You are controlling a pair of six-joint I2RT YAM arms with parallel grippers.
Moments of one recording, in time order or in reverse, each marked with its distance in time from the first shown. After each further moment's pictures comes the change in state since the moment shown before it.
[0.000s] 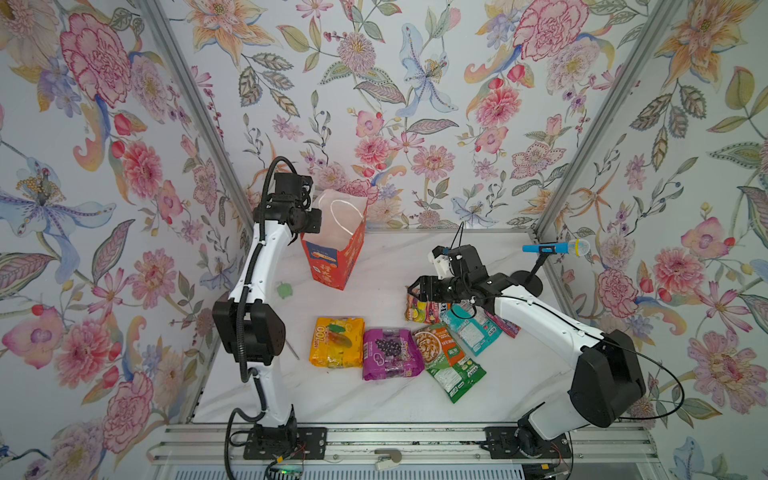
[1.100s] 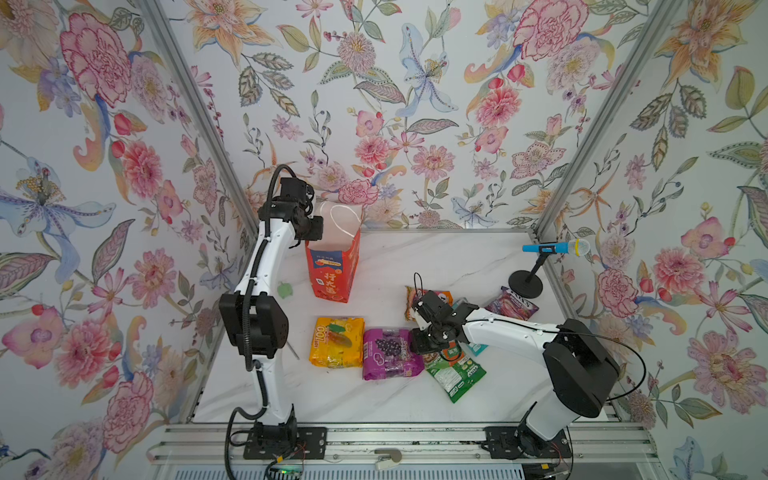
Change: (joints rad) left arm 0.004 0.101 0.068 -0.138 0.002 -0.056; right arm 0.223 0.126 -0.160 -0.100 0.146 0.063
